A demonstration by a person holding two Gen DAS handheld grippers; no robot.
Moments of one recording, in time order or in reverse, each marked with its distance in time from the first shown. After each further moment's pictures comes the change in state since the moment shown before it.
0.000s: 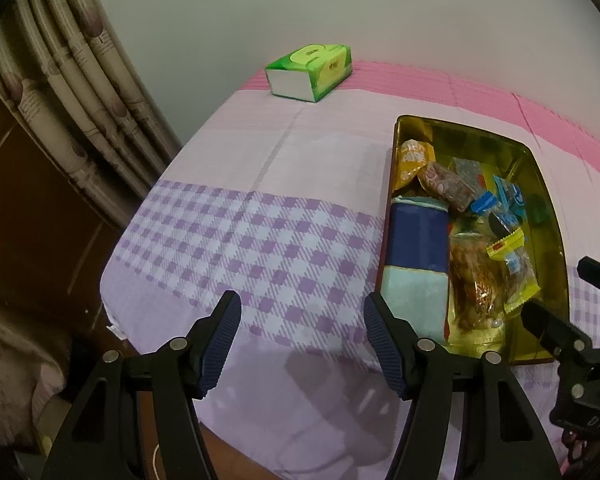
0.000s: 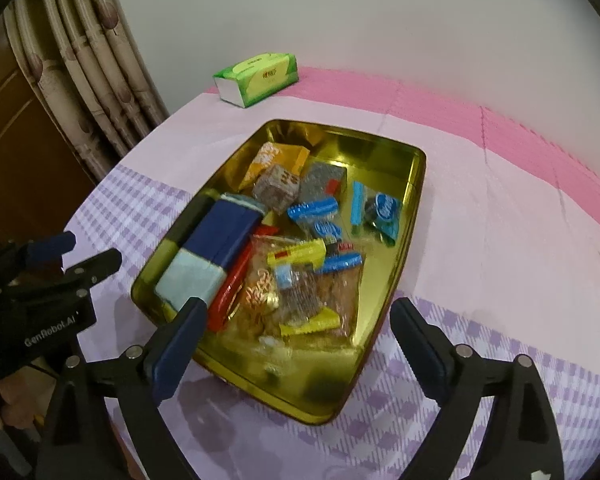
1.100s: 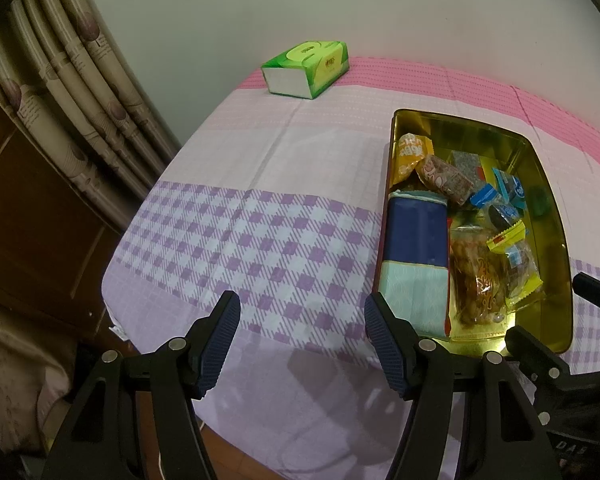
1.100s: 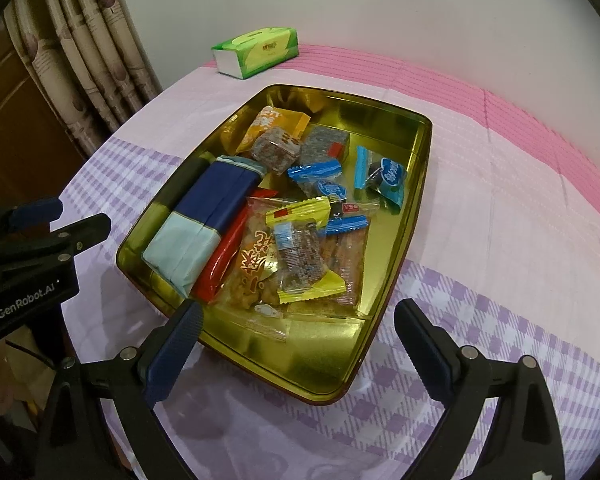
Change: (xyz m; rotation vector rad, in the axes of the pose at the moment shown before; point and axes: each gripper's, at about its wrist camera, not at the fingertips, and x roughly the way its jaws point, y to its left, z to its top) left arm 0.001 -0.003 -0.001 0.002 0.001 0.002; right arm 0.012 0.005 -0.015 -0.014 0.055 -0.021
